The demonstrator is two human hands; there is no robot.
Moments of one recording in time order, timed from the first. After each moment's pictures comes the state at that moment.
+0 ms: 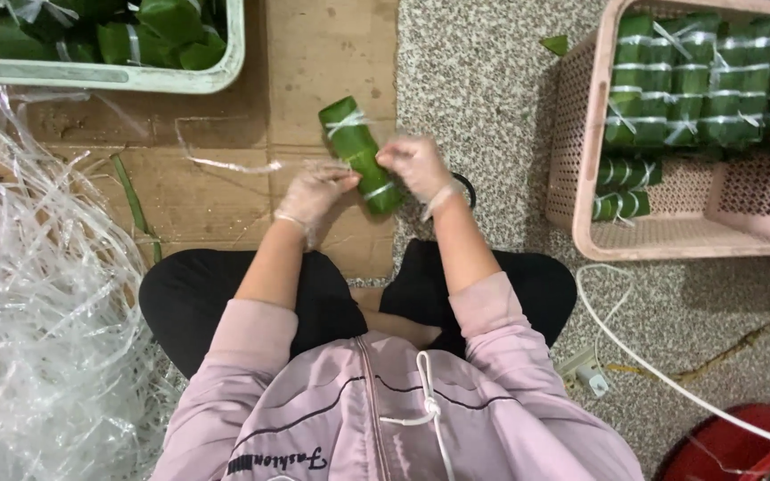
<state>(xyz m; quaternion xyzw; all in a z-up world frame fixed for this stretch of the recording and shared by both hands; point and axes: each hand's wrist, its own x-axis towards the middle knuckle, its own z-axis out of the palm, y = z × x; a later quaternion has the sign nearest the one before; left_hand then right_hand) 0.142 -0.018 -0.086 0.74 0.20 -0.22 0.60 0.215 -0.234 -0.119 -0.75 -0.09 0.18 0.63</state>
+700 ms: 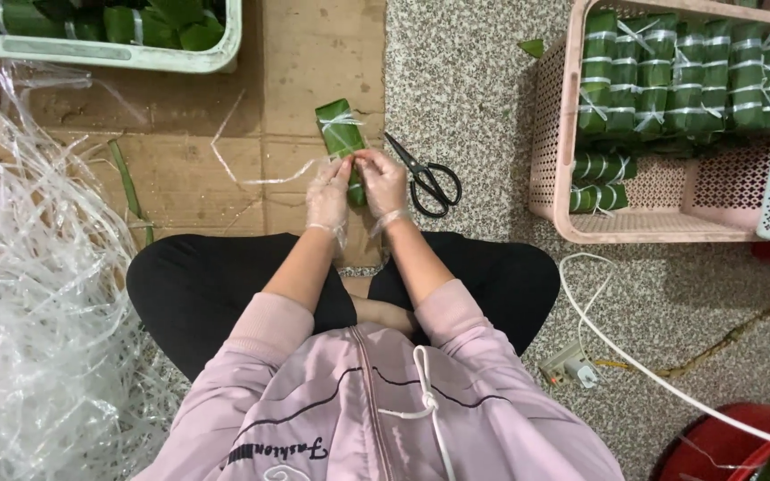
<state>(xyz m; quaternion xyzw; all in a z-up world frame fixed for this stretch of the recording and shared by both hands) 0.115 -0.072 -0.114 0.73 0.29 -0.08 0.61 0.147 -0.187 -0.142 -0.79 -0.01 -0.02 0.61</state>
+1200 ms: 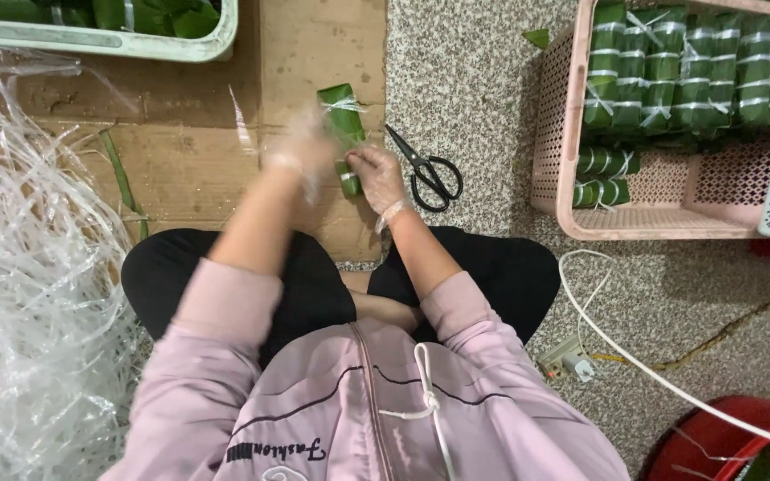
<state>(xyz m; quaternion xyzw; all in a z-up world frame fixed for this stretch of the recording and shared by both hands) 0.198 0.000 -0.145 0.98 -0.09 -0.05 0.17 0.153 -0.185 -0.147 -0.71 -0.04 0.03 0.70</state>
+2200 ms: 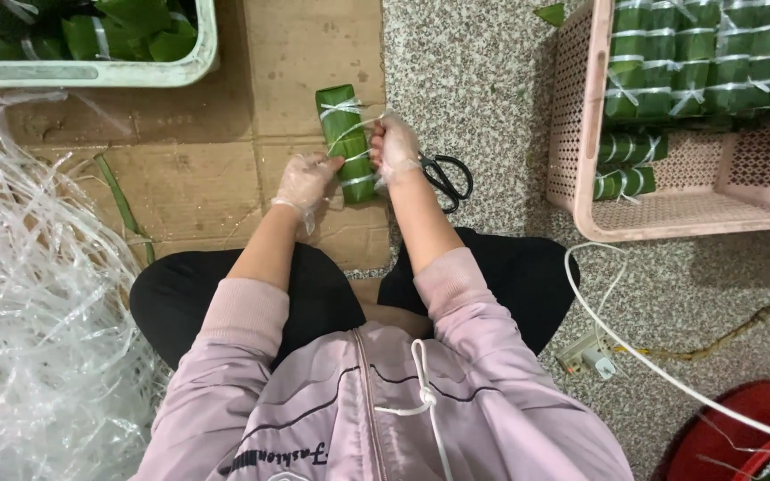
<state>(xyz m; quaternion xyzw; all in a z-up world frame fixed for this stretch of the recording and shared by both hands) 0.154 -0.020 -0.130 0.77 0.22 -0.23 0.55 0.236 -0.195 -0.184 -0.54 0.39 0.23 0.71</state>
